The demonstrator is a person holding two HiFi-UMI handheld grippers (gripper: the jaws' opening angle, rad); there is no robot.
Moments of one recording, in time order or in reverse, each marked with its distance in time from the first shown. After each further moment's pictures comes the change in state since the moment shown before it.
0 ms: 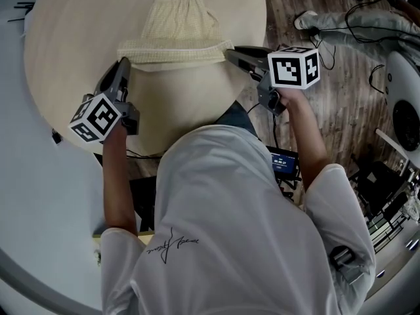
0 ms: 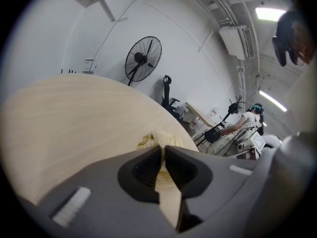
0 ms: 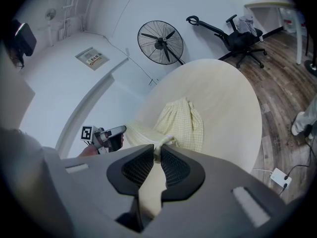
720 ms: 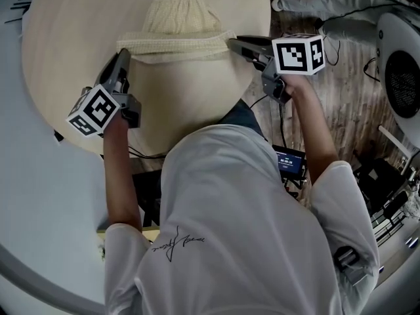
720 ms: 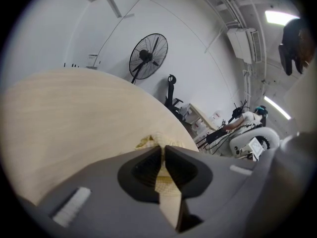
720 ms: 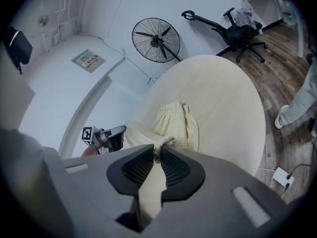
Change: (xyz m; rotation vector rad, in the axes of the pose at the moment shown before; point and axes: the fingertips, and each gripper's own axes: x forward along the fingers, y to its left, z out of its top) left arm 0.018 0.013 -0.001 -0.076 -0.001 0.002; right arm 0.019 -0.018 0.006 0.034 0.035 0.021
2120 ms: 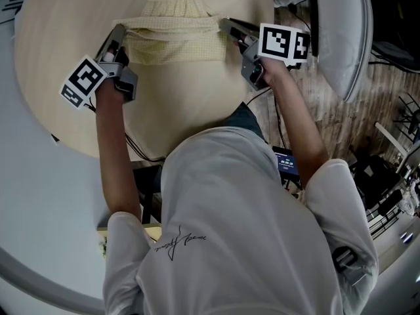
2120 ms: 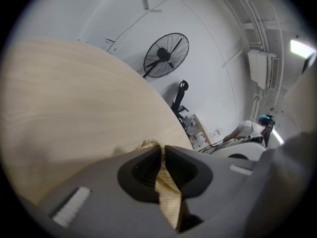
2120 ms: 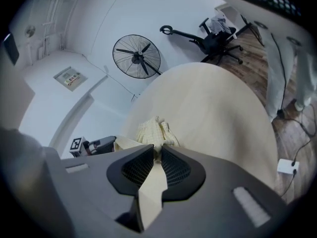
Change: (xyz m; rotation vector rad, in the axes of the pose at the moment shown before) left arm 0.073 0.030 0.034 -0.244 -0.030 -0.055; right arm 0.041 -0.046 0.051 0.140 -0.206 -0.118
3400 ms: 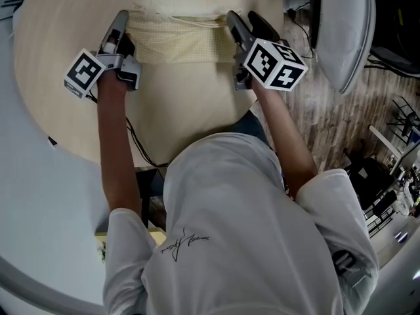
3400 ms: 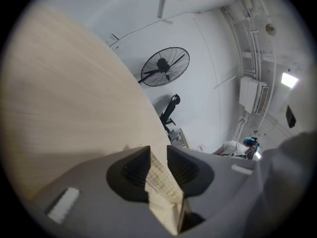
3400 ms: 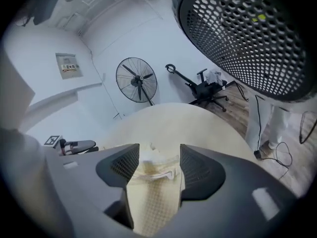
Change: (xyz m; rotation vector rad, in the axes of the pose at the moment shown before) left arm 0.014 -0.013 0.025 -0.133 -0.122 -0.210; right arm -0.023 0.008 0.037 -0.237 -0.400 -0.320
